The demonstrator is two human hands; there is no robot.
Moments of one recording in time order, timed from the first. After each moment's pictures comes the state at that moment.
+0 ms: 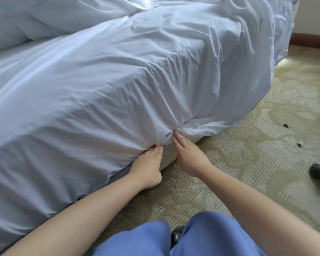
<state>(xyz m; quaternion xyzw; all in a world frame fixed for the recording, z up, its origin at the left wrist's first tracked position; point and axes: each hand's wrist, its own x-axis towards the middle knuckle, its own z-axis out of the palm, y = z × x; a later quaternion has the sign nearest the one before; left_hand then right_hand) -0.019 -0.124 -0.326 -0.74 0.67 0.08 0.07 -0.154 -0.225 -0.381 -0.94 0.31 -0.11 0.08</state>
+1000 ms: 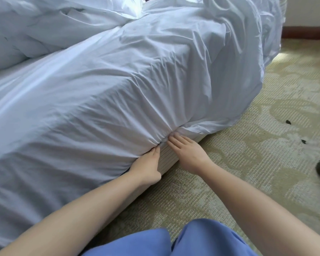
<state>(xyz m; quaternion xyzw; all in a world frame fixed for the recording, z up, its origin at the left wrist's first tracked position) -0.029 -0.149 -0.311 -0.75 0.63 0.16 0.09 -0.164 -0.246 -0.365 -0.96 0.26 -0.05 0.00</state>
